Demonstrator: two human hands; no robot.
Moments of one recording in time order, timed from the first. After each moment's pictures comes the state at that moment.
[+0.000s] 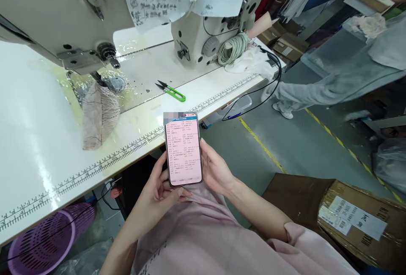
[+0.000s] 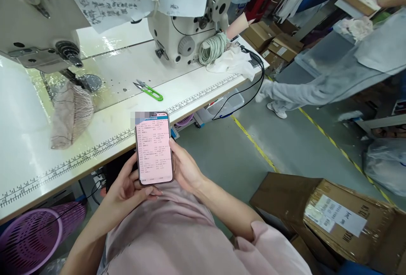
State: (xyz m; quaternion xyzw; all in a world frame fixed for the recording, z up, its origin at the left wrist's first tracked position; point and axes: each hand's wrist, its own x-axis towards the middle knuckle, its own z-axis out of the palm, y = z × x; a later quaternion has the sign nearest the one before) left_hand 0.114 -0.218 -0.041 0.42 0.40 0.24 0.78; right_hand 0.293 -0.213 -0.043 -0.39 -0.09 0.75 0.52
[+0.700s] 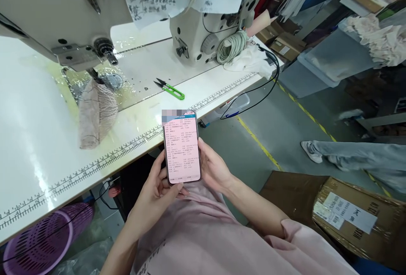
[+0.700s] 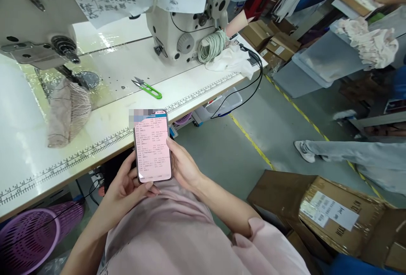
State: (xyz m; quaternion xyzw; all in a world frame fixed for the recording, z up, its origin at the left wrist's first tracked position) left_hand 0.116 -0.220 -0.048 0.42 0.42 0.27 0.76; right_hand 0.290 -0.214 -0.049 -0.39 -0.11 0.74 0.54
